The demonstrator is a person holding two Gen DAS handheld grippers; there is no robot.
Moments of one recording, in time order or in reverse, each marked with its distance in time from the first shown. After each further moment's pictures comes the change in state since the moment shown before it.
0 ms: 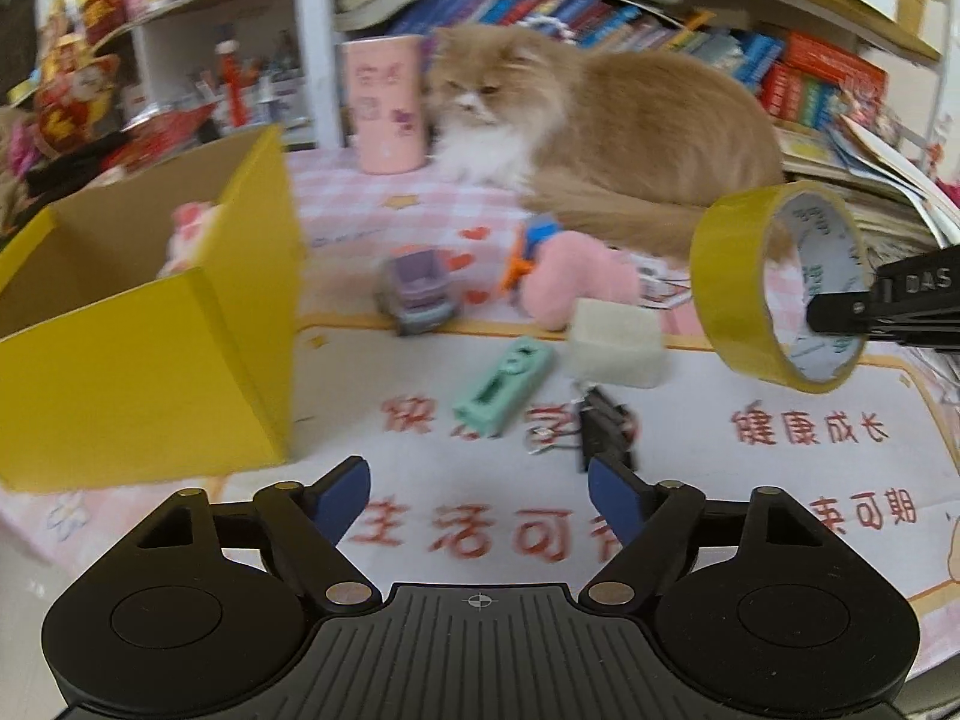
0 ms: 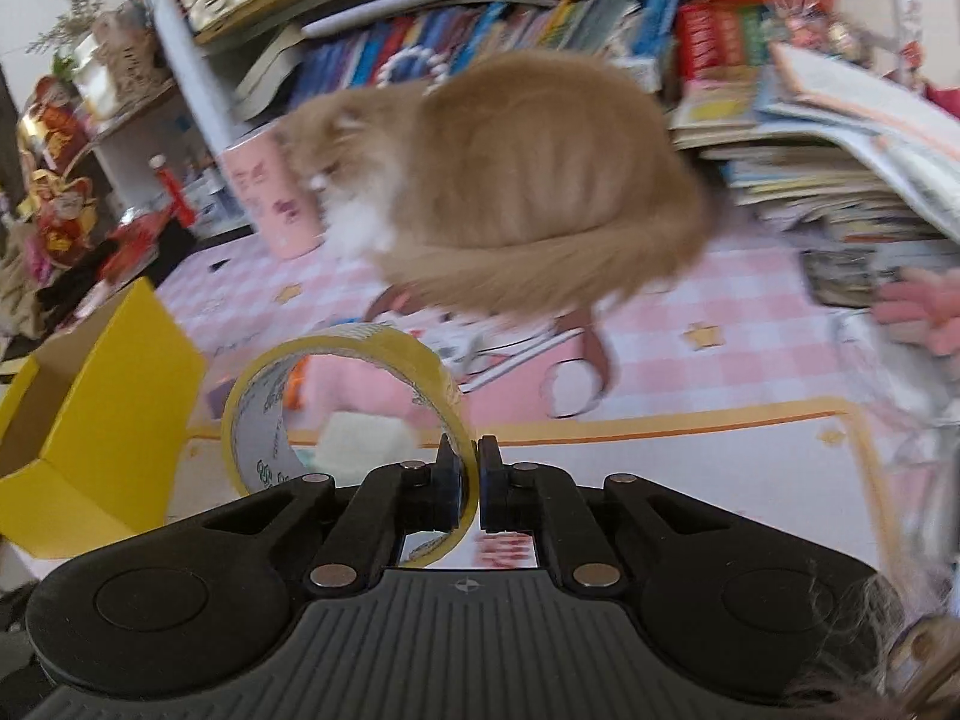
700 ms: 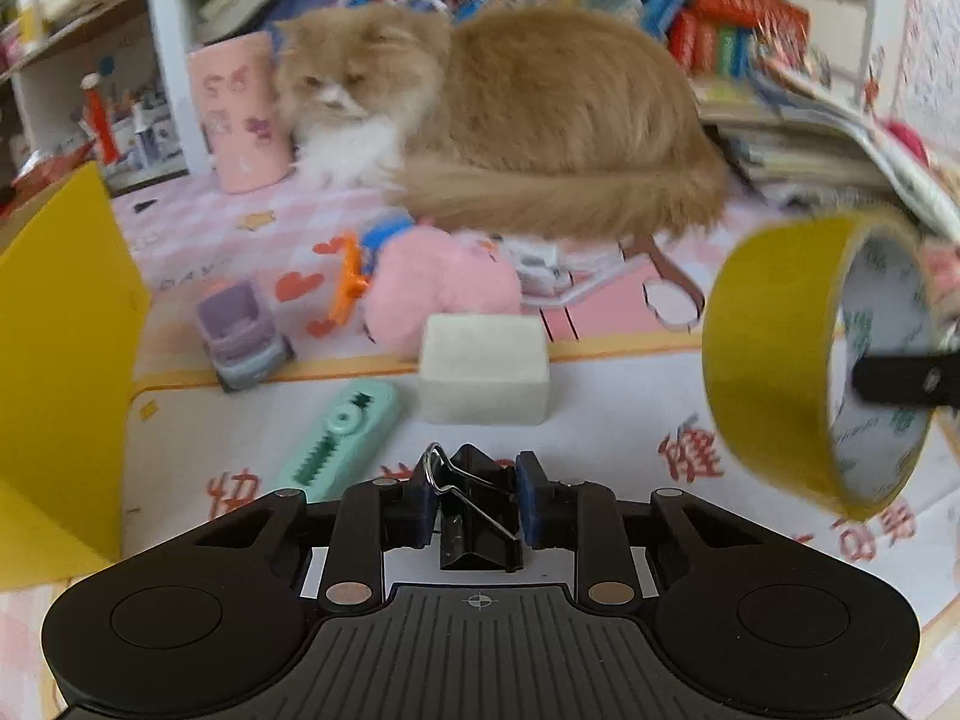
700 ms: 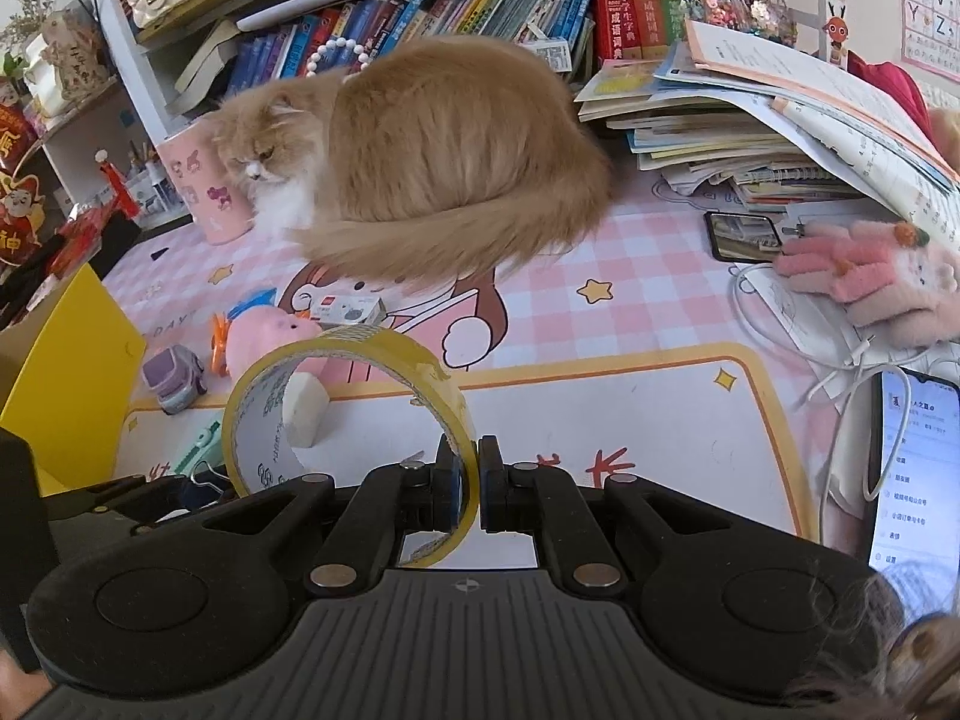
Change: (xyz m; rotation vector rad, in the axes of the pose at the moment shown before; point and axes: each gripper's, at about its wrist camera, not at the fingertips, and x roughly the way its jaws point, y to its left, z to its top) left arm 0.049 -0.043 0.015 0.106 -0.009 -0.109; right arm -0.019 -0.028 -0.021 0.034 0.034 -0.092
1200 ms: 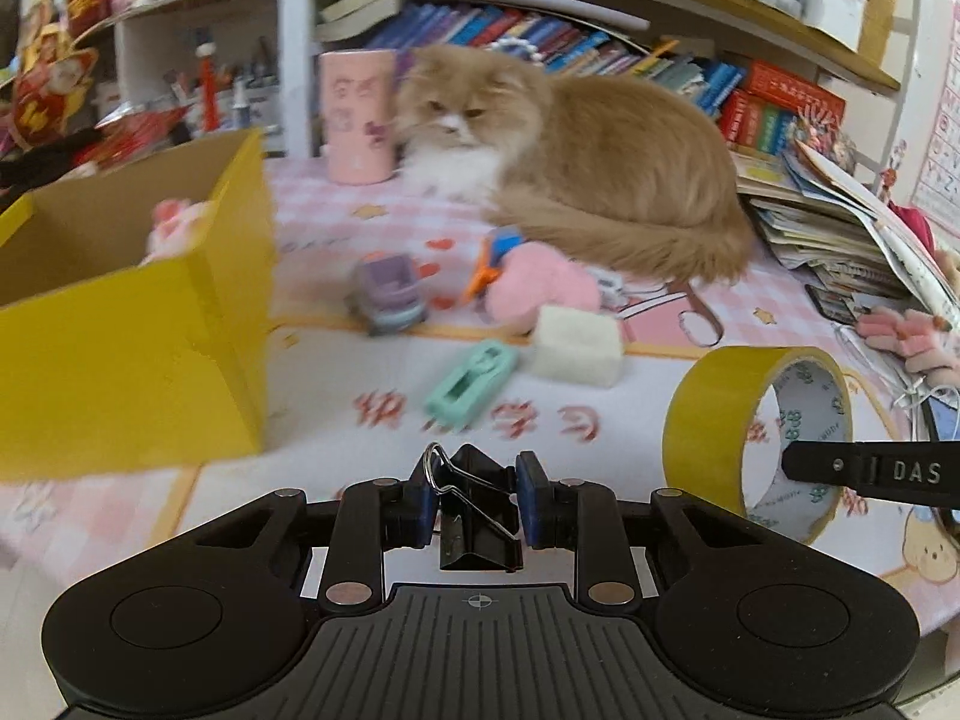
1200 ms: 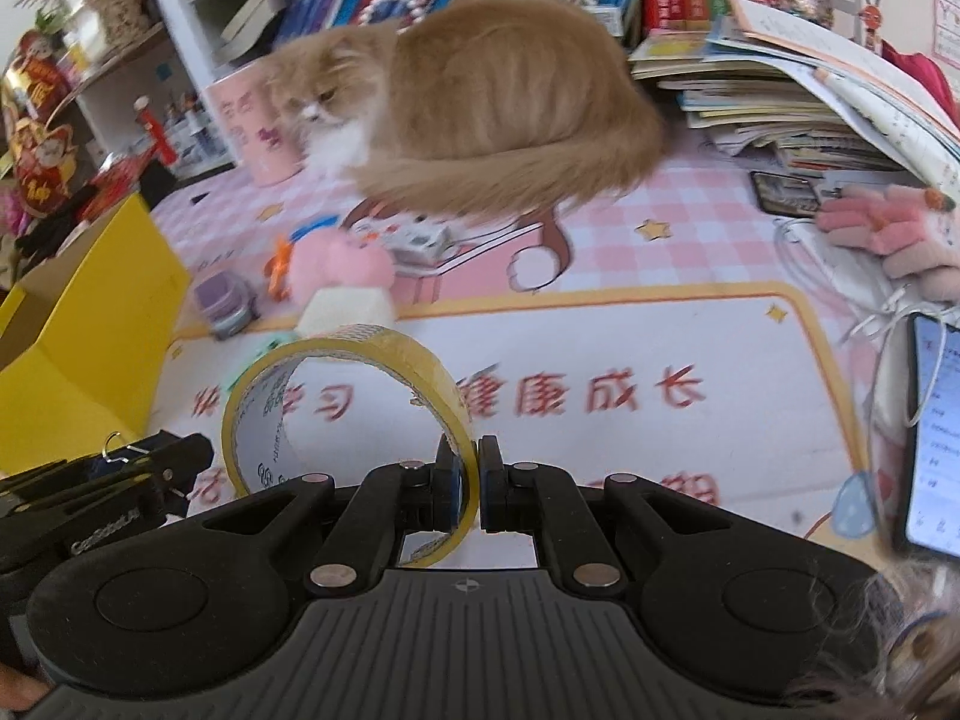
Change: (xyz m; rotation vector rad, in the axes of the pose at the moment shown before) left arm -0.078 0.056 -0.038 -0.151 -0.039 0.019; right arm -0.008 0.038 -0.036 -0.048 0.063 0.042
